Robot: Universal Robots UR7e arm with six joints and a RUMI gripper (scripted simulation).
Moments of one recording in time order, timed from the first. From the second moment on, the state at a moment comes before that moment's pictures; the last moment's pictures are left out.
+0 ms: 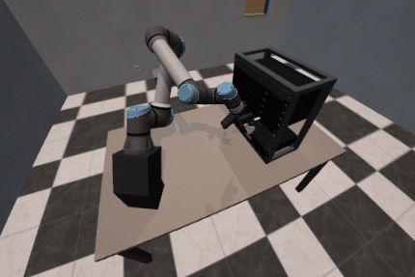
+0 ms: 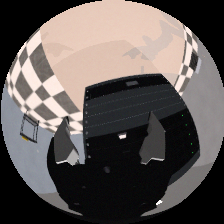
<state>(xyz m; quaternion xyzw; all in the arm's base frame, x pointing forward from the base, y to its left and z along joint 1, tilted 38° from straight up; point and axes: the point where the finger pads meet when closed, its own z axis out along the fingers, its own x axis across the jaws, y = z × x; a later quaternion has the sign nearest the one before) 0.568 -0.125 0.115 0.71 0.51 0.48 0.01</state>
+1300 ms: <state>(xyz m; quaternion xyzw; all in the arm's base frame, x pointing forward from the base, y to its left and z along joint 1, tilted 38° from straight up) 0.555 -0.109 0.092 0.73 0.49 0.47 -0.05</state>
